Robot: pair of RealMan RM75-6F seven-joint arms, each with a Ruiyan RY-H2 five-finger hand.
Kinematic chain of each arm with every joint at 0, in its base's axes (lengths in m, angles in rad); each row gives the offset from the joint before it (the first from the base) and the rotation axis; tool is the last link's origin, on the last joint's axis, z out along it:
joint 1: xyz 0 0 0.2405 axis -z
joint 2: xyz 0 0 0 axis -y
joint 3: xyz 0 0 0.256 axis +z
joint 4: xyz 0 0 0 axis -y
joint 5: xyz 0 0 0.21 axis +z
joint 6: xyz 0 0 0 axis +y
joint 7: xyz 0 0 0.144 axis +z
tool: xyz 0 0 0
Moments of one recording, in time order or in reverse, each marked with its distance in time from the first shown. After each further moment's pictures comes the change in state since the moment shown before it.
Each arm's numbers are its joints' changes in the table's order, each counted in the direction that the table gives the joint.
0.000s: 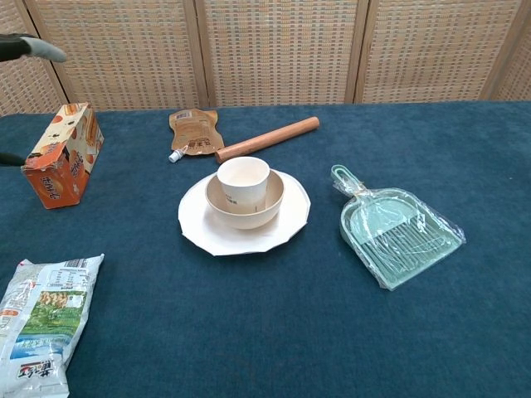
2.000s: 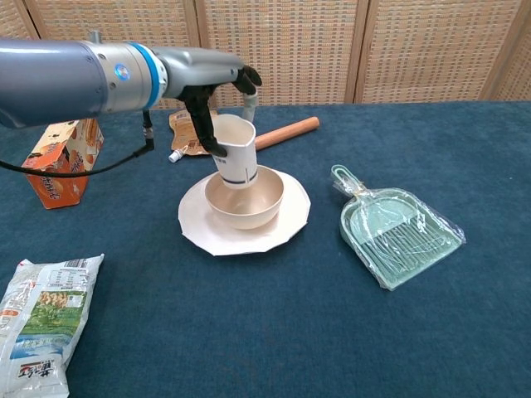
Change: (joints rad) left arm 0.723 0.231 0.012 -0.239 -0.641 -0.240 0.178; right arm -0.002 0.000 0.089 -0.144 0.145 -0.063 0.193
